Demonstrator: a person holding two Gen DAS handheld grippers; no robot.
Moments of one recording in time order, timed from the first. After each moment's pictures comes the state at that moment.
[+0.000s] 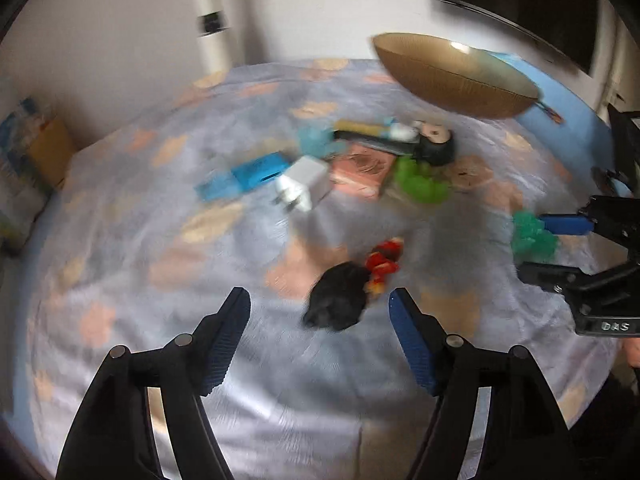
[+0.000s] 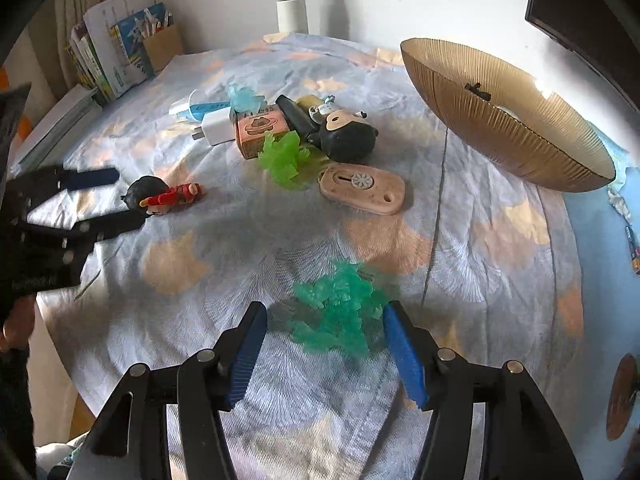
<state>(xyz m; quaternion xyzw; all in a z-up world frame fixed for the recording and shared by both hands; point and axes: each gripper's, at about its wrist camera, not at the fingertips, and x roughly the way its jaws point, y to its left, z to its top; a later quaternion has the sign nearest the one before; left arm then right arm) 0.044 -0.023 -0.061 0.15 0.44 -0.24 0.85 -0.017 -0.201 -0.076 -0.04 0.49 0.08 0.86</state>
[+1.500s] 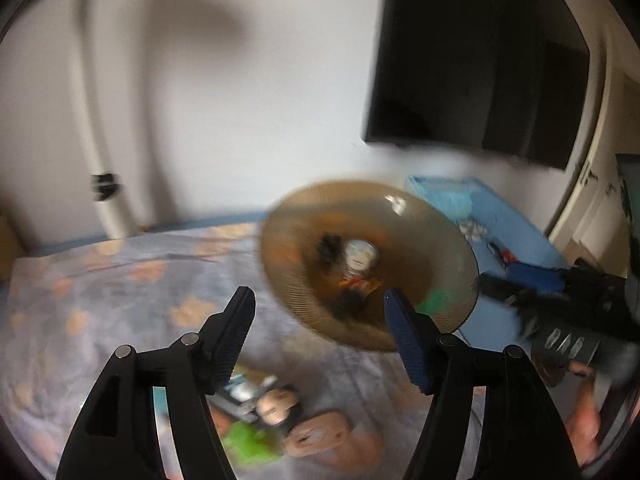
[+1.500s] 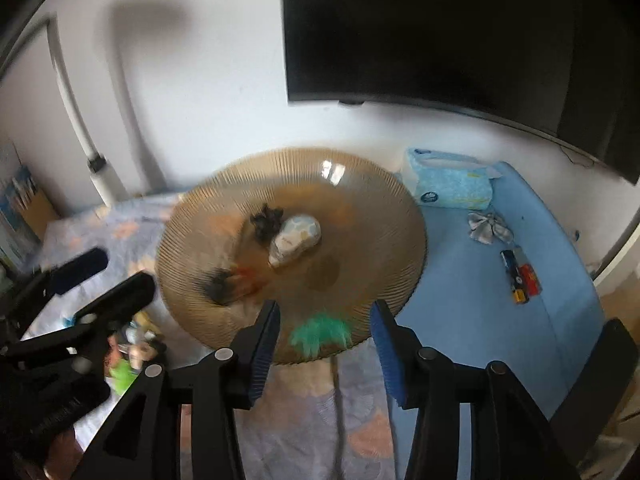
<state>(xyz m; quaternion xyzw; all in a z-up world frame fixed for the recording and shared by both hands) 0.102 -0.169 0.053 0.04 0.33 -0.27 0.90 0.048 -0.360 0.046 0.07 0.40 -0.12 0.90</state>
